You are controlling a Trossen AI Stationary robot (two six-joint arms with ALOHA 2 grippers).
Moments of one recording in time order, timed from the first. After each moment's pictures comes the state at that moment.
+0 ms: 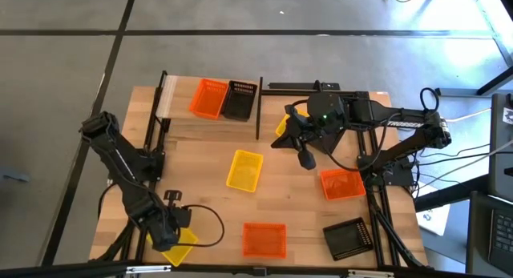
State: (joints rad) left arm -0.94 1.46 1.08 -0.93 -0.09 -0.91; right arm 0.00 1.41 1.53 -0.62 -0.24 -0.05
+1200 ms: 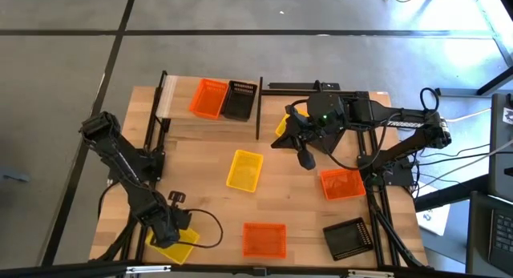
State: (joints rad) left arm -0.95 1.46 0.90 -0.74 -0.05 -0.75; right arm 0.00 1.41 1.53 -0.62 -0.24 0.00
